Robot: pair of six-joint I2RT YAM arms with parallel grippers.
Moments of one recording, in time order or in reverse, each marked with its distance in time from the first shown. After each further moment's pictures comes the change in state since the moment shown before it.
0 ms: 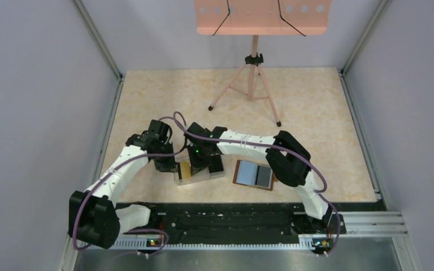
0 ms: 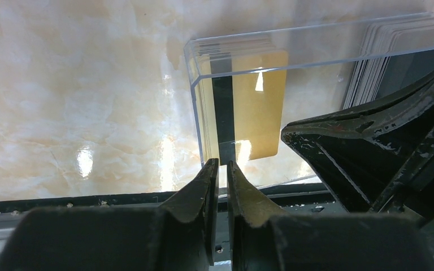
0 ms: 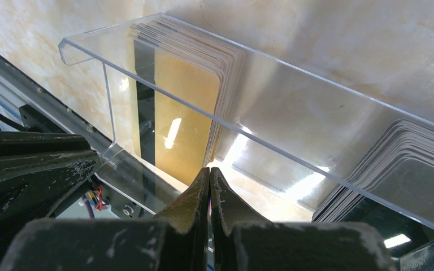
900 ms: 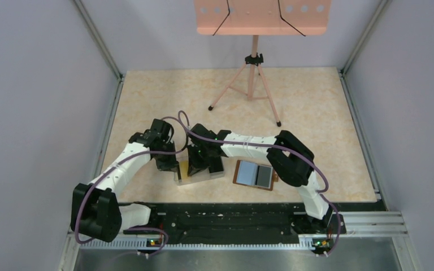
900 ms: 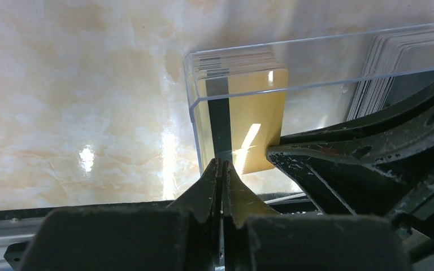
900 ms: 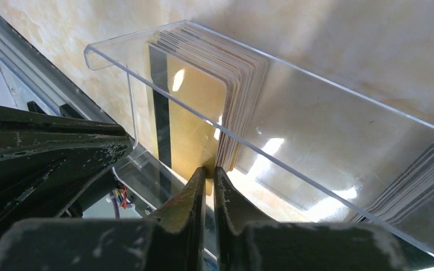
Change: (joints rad) left arm 0.000 0.065 0.000 0.040 0.002 0.003; right arm -0.016 -0.032 -0.122 0.195 -0.081 0.071
